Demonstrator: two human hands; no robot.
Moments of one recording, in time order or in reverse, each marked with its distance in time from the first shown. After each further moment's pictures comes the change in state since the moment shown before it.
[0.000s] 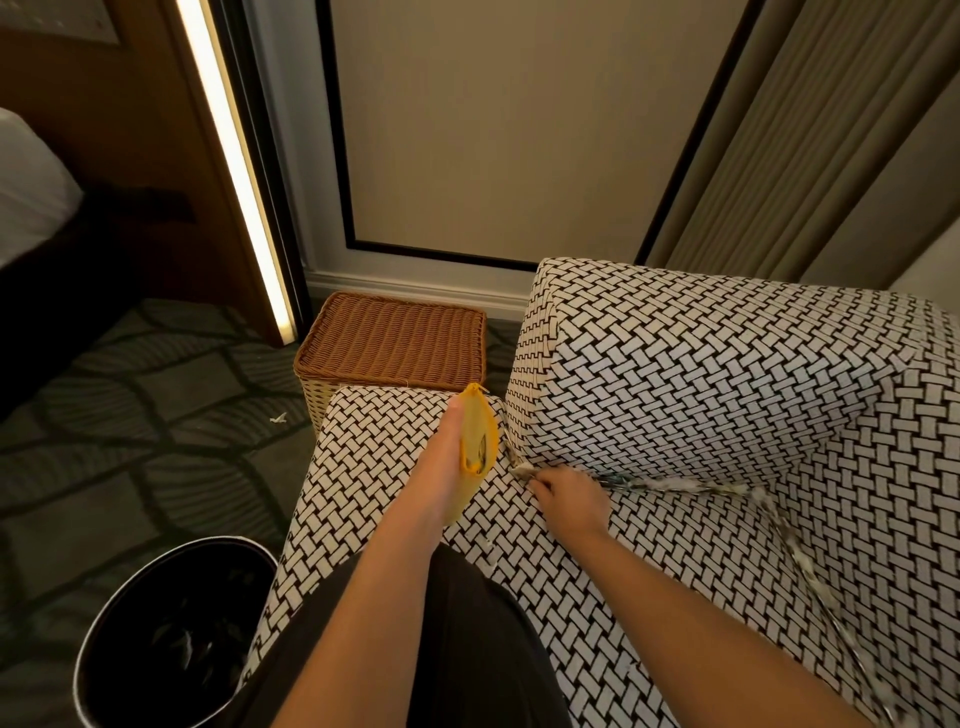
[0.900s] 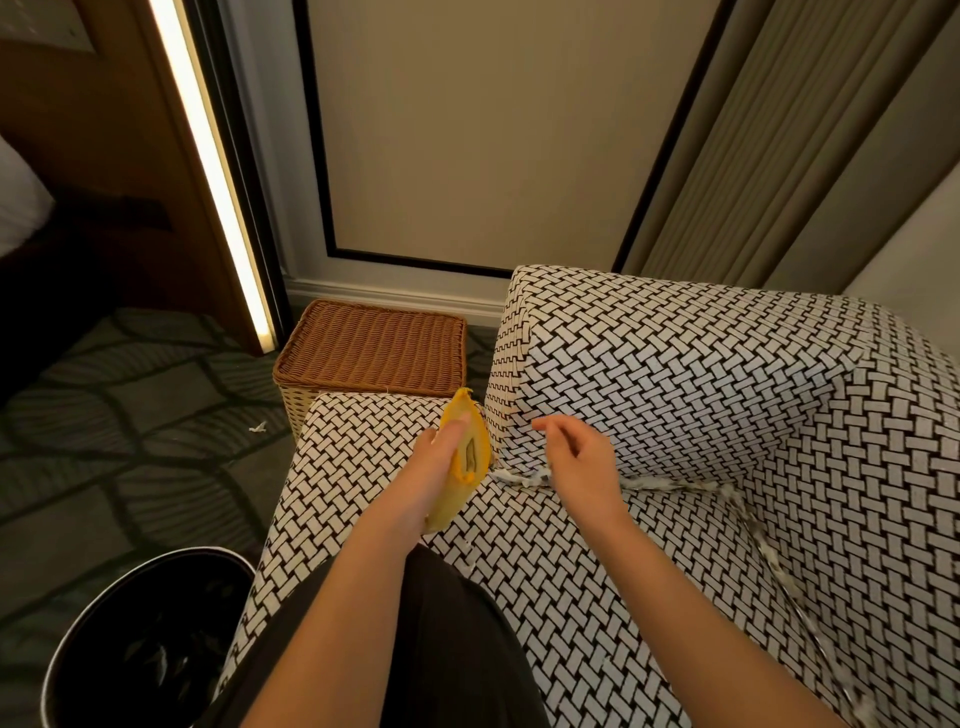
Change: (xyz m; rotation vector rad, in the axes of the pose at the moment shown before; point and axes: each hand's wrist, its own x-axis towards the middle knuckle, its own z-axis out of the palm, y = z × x) left_hand 0.019 -0.011 -0.002 0.116 -0.013 -0.089; right_hand -0.039 -0.015 -0.086 0.964 0.165 -0.013
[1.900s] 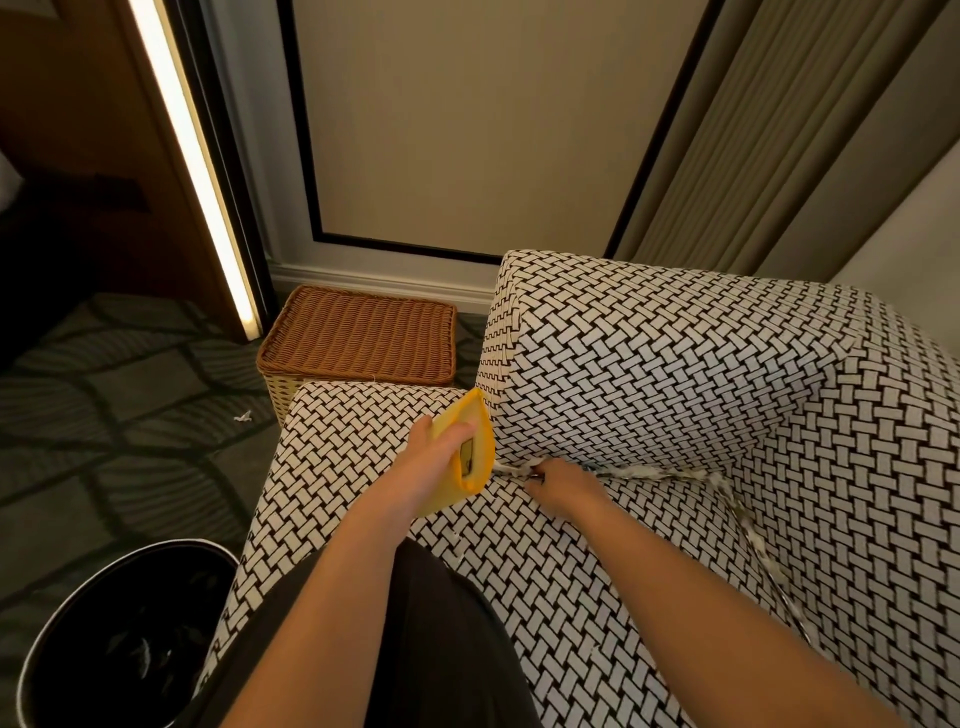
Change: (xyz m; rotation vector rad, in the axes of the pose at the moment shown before) left_hand 0.027 -0.013 0.002 0.117 0.008 0.036; right_hand 0.047 0.084 0.007 -0.990 -0.432 0.306
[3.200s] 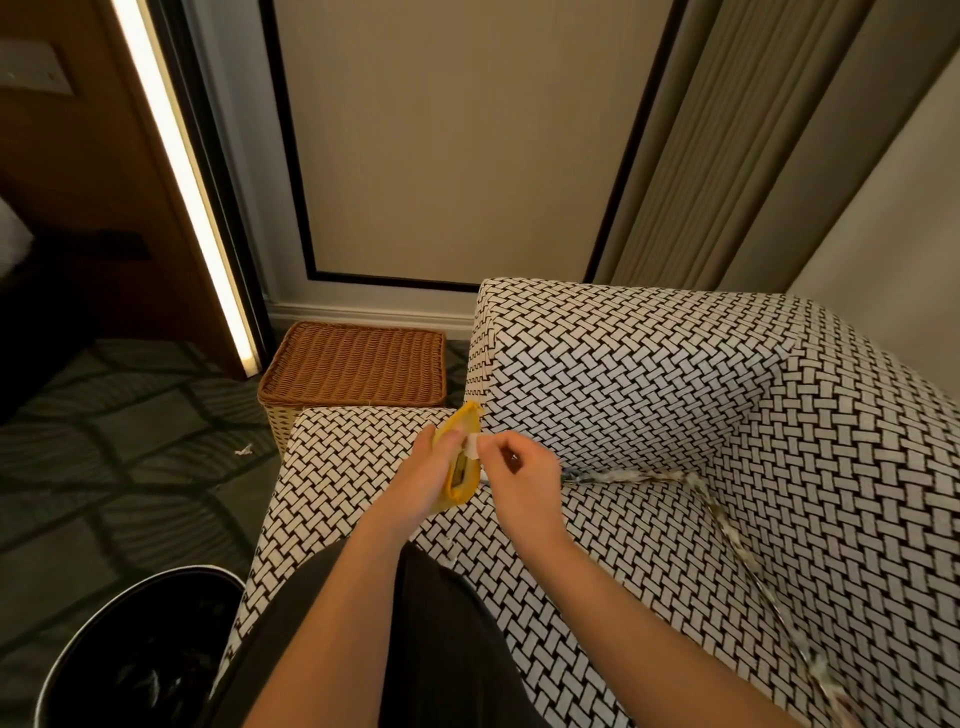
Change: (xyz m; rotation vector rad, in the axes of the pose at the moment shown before) left_hand 0.013 -0.011 0.013 0.078 -0.022 0.156; right_hand -0.127 -0.065 -0.033 1.055 0.547 -0.438
